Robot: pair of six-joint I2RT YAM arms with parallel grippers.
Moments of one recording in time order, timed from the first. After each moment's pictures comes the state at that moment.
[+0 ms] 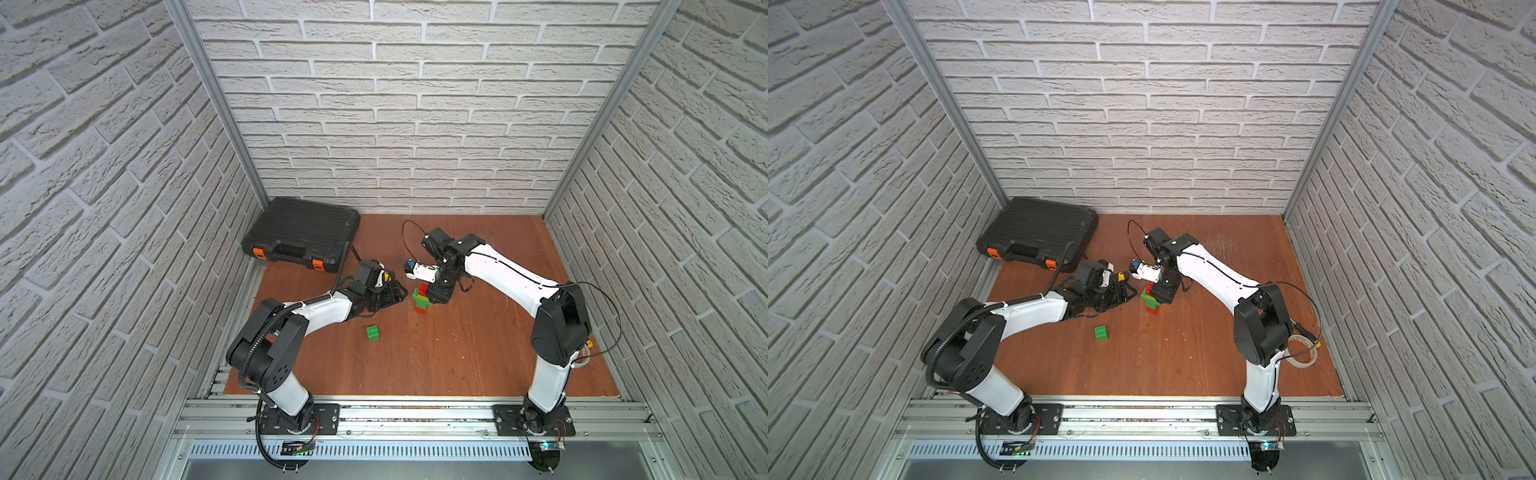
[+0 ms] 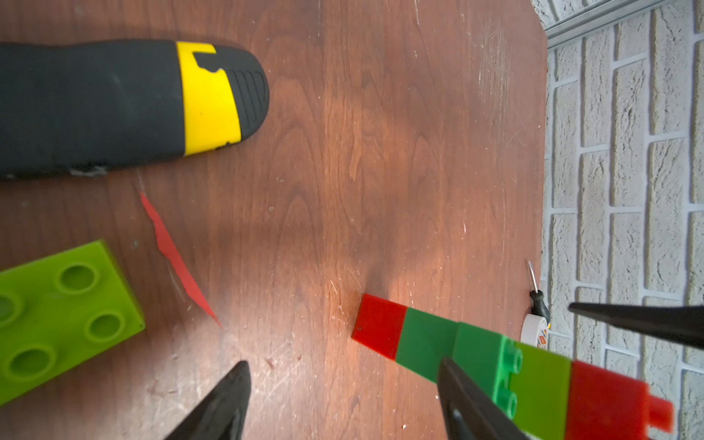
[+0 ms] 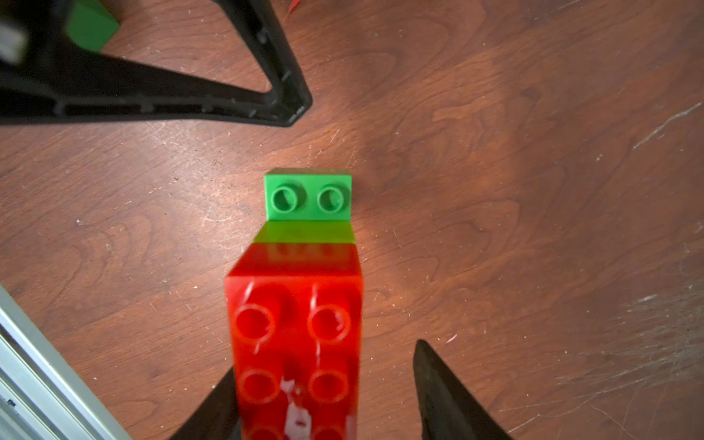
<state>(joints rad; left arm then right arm) -0.55 1.61 0.82 0.00 0.32 -0.80 0.55 1.87 1.63 -1.17 -0.01 -0.56</state>
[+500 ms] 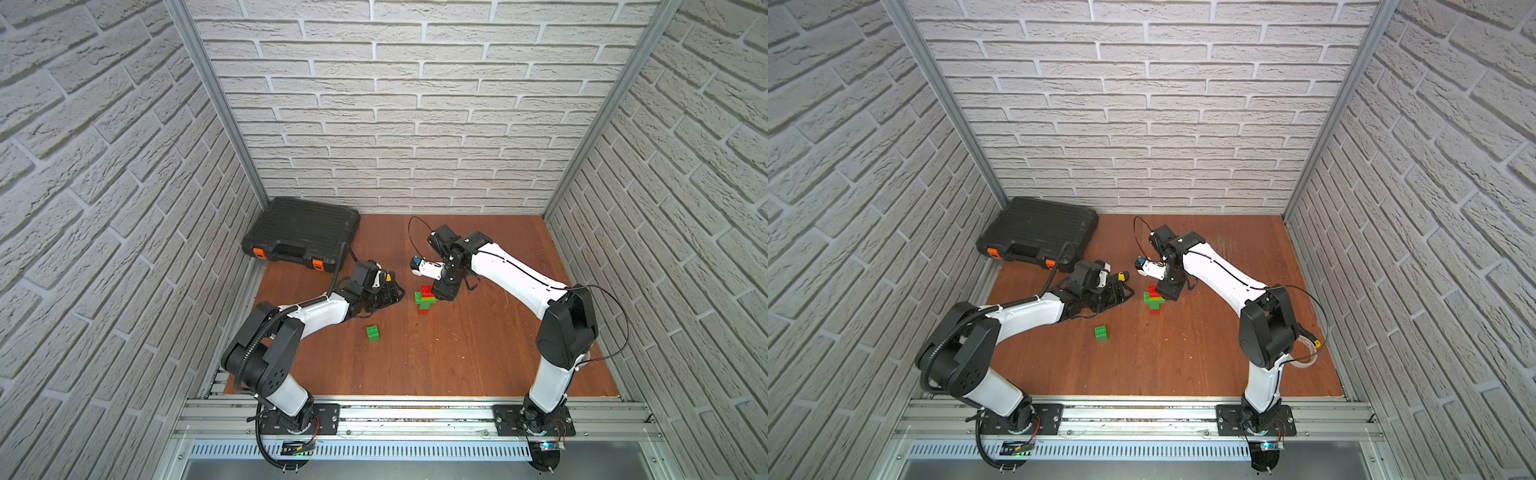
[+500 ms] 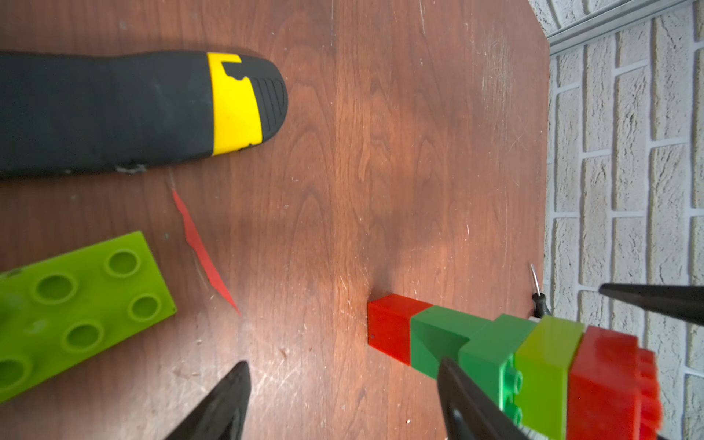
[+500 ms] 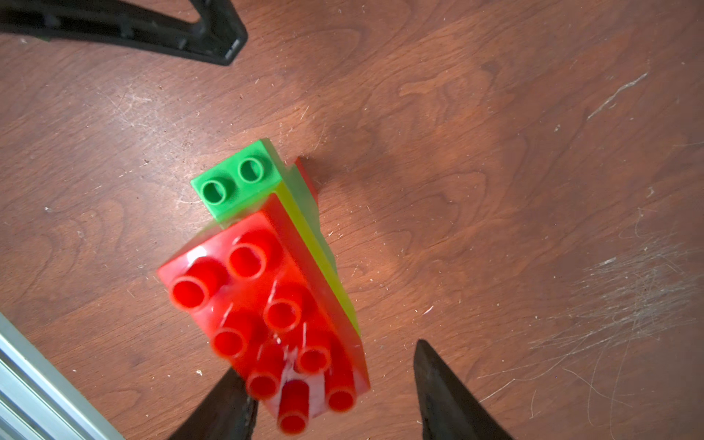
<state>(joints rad) -0.54 1.58 0.80 -0.02 0.31 -0.79 0.53 1.83 1.62 -1.18 0.03 -0.57</state>
